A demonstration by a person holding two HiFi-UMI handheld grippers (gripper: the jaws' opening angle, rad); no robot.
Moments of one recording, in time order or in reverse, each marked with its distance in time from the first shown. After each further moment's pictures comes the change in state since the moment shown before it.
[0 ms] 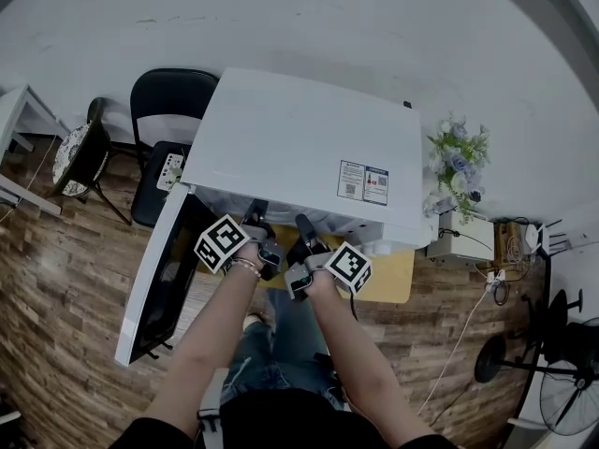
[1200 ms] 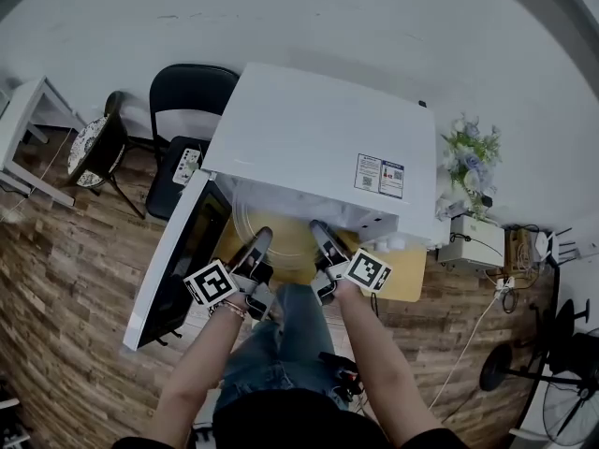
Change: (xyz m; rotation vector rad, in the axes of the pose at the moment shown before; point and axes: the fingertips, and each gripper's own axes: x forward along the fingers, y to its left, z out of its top) left arm -0.112 -0.034 -0.025 0.116 0.123 -0.217; right arm -0.021 -0.006 -0.013 -0.298 0.181 0.110
